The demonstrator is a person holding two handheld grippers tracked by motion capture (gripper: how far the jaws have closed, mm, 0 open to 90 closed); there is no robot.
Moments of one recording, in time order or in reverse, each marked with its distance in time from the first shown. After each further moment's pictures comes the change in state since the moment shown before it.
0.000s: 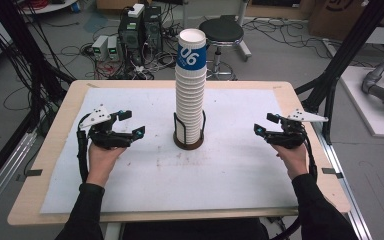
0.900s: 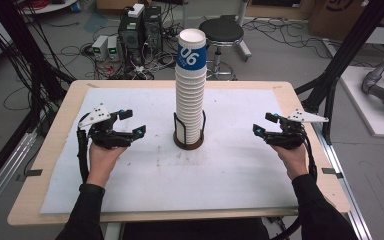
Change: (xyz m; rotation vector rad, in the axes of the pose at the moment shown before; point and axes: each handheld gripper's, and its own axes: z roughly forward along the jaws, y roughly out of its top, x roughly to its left) left arm -0.004 0.004 0.001 -0.014 -0.022 -0.005; right arm 0.006 0.003 -0.002 -0.024 0.023 -0.026
